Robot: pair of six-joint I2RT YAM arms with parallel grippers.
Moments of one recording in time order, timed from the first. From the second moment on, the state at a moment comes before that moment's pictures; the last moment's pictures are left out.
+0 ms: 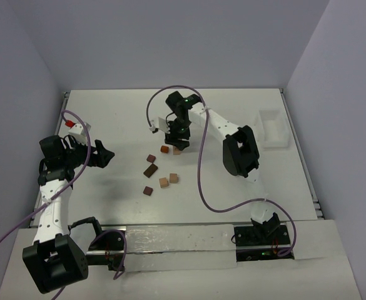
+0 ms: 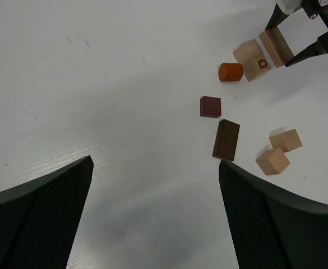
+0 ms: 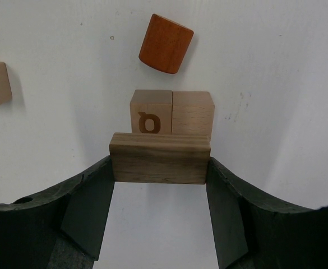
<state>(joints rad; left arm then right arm) 0.28 0.95 0.66 -0.31 0.73 0.16 0.62 2.31 2.12 -1.16 -0.30 -1.00</state>
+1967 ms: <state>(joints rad) 0.28 0.95 0.66 -0.31 0.73 0.16 0.63 2.38 2.18 -1.14 -0.27 -0.97</state>
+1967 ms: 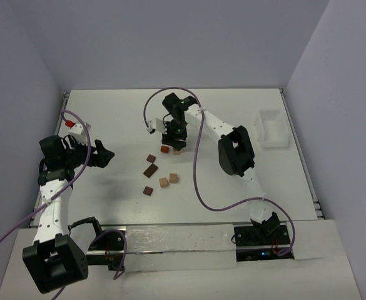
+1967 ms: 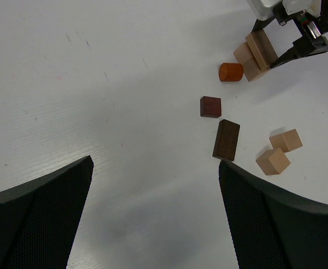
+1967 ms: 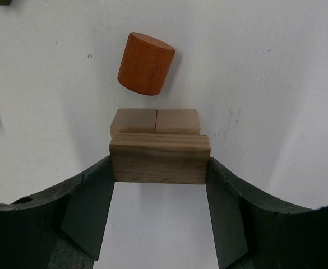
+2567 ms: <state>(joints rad) 0.28 0.95 0.66 -0.31 0.73 0.16 0.65 2.38 2.18 -1.13 -0.27 -0.95</state>
